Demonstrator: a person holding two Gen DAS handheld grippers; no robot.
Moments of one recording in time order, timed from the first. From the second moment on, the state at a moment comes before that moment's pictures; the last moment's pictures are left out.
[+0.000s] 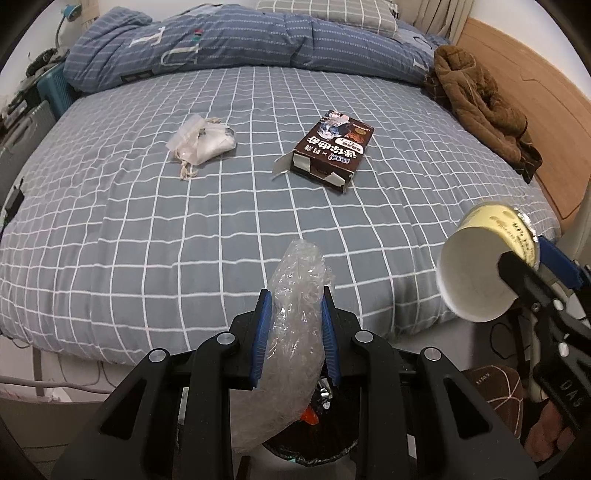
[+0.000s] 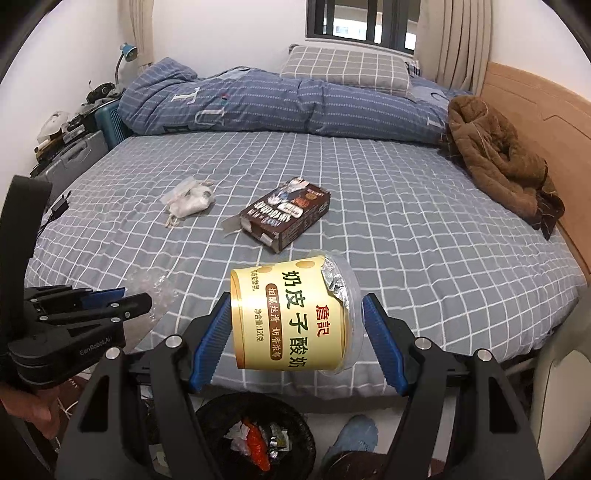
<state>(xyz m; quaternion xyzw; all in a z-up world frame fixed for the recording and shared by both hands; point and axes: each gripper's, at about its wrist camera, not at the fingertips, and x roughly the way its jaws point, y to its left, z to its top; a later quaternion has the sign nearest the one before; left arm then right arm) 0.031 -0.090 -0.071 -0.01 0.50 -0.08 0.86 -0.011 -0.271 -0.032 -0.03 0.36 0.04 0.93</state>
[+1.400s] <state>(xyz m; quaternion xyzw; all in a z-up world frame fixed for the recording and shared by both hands) -0.072 -0.079 -0.144 -0.03 0.53 -0.08 0.84 -0.101 -0.254 -0.122 0.00 0.45 0.05 0.89</state>
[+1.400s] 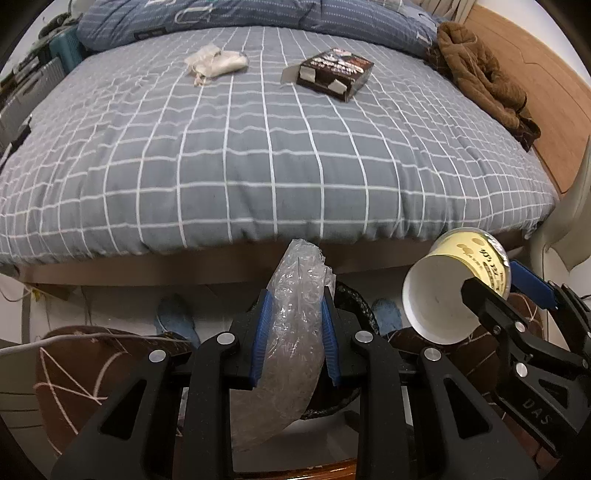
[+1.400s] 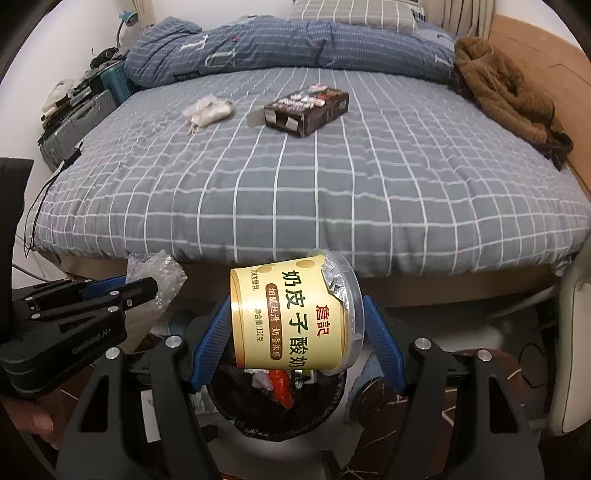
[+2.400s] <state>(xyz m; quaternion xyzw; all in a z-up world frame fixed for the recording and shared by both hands) -0.106 -0.048 -0.237 -0.04 0.60 -0.04 0.80 -0.110 -0.219 -0.236 -0.01 0.55 0.06 0.83</state>
